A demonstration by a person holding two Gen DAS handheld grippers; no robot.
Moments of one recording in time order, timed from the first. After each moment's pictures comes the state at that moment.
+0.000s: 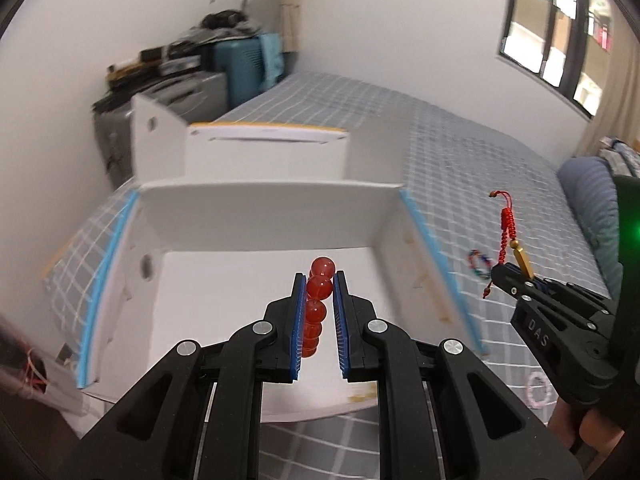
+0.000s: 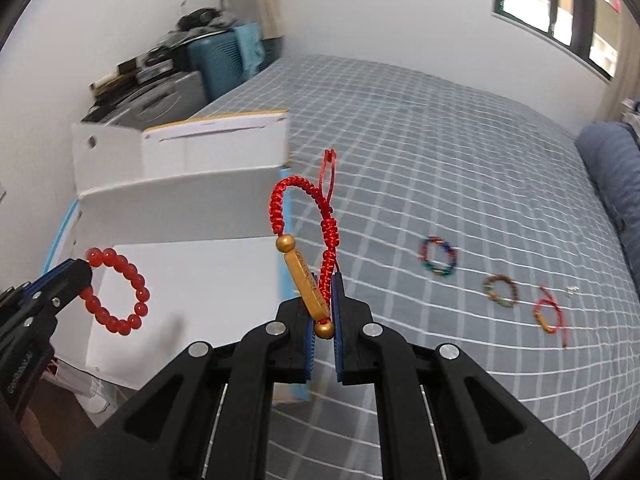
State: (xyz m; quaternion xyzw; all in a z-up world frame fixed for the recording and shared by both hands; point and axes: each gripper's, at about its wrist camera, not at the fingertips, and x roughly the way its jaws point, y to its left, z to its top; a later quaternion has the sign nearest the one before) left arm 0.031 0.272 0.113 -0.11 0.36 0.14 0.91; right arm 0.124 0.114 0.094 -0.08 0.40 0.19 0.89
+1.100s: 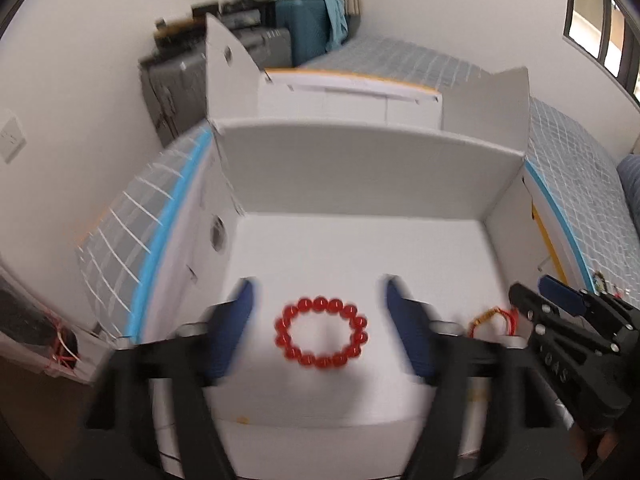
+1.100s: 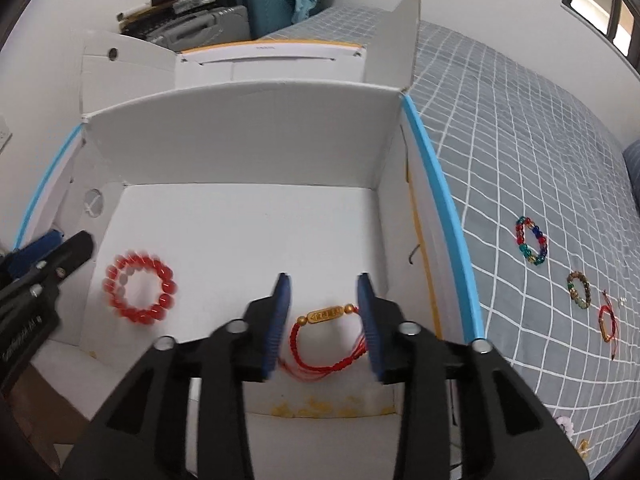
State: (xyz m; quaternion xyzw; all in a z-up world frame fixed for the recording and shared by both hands) left arm 0.035 0.344 0.061 -0.09 0.41 0.24 0.88; right arm 0.129 0.192 0.029 -0.13 0.45 0.23 0.86
